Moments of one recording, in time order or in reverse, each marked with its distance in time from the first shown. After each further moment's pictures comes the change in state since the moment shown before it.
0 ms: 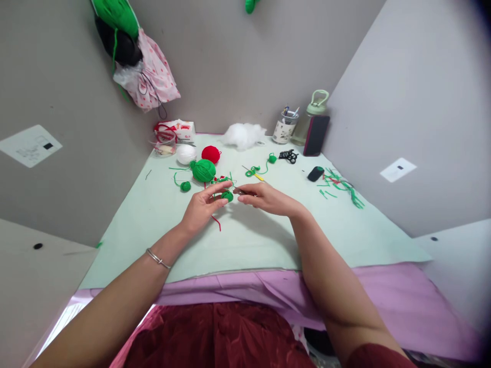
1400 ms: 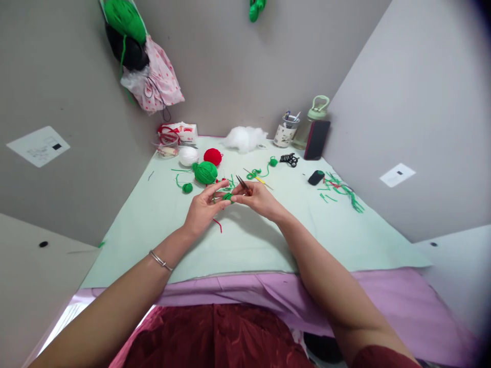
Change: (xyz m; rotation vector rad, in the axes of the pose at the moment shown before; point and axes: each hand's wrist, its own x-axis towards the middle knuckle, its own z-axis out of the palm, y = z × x) left_hand -0.001 -0.001 0.006 -0.086 0.125 -0.036; right_hand 0.023 0.004 0.030 0.401 0.294 0.114
